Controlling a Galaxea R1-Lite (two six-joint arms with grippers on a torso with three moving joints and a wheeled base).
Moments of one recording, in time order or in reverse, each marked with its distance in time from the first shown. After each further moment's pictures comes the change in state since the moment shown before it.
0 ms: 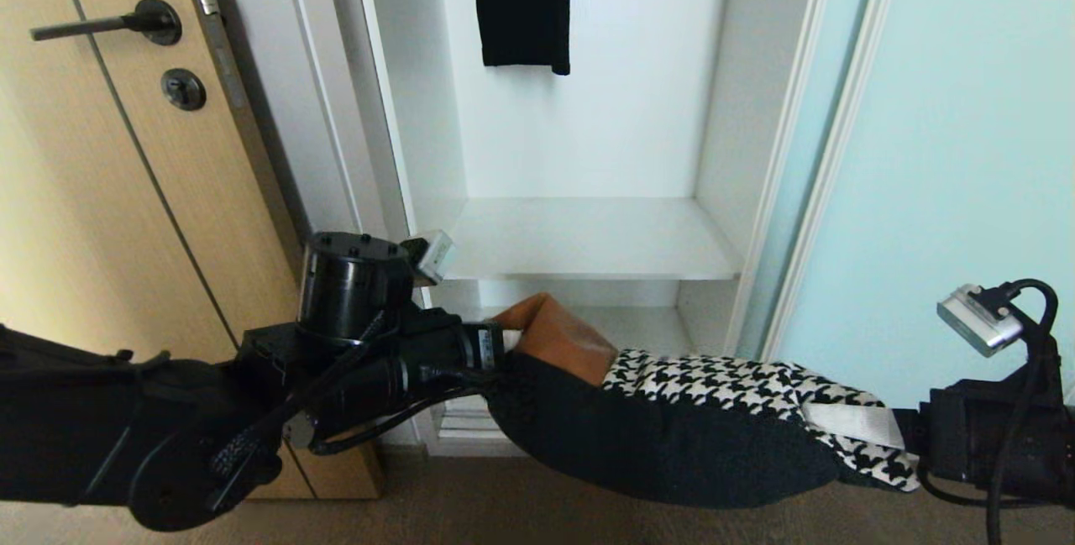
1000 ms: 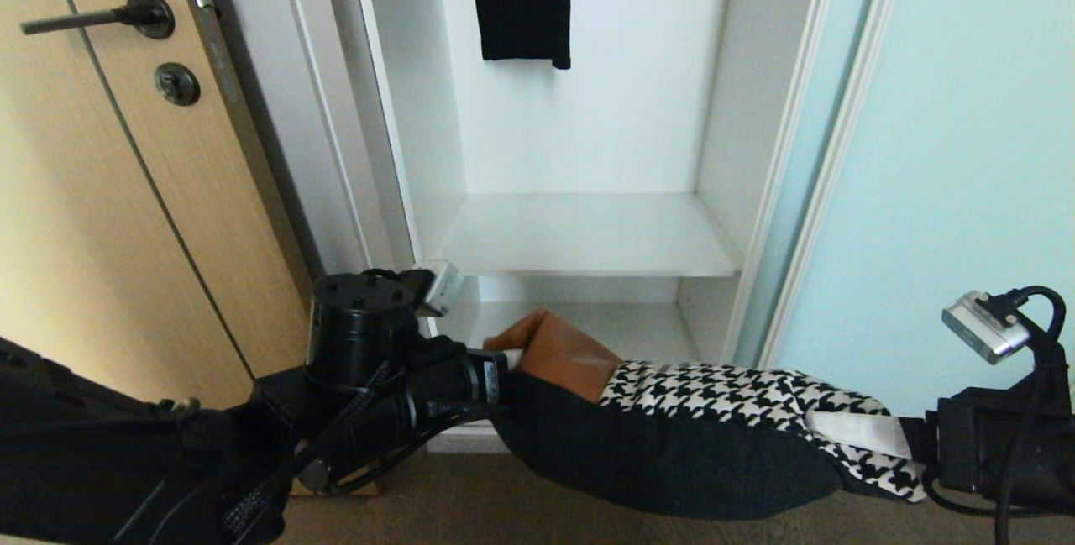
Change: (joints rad) left arm -0.041 0.038 0.123 -0.197 0.063 0.042; right arm 0.000 -0.016 0.017 0.000 0.014 0.003
